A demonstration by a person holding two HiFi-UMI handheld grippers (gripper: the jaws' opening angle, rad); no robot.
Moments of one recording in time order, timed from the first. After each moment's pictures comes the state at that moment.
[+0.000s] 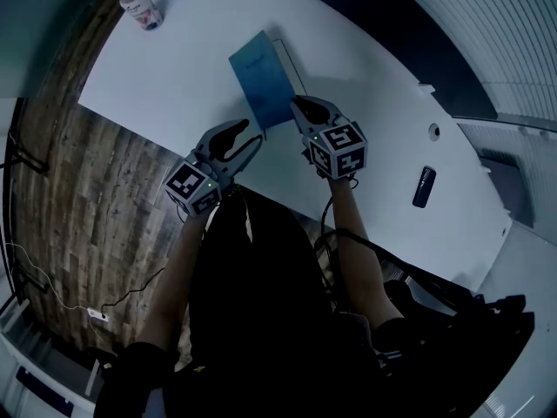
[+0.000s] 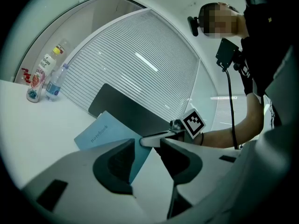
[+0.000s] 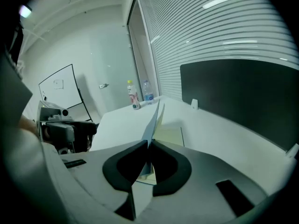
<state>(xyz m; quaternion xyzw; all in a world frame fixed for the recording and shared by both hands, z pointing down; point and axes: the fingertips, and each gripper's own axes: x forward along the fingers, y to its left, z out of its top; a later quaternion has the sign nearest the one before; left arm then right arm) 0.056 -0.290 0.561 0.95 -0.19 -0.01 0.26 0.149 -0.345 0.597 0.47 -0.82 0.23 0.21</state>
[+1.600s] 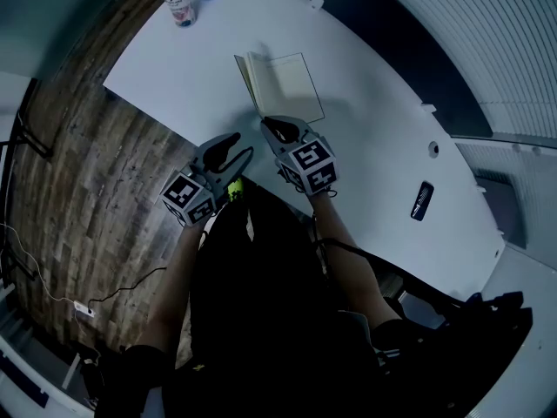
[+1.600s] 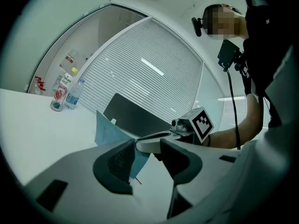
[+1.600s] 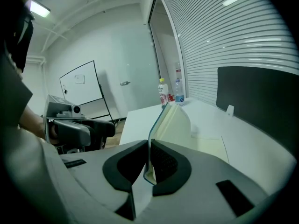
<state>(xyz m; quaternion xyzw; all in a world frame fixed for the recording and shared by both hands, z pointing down) -0.012 -0.263 0.549 0.93 -0.25 -0.03 0.26 0.028 -0.312 0.581 0.38 -0.88 0.20 0.22</state>
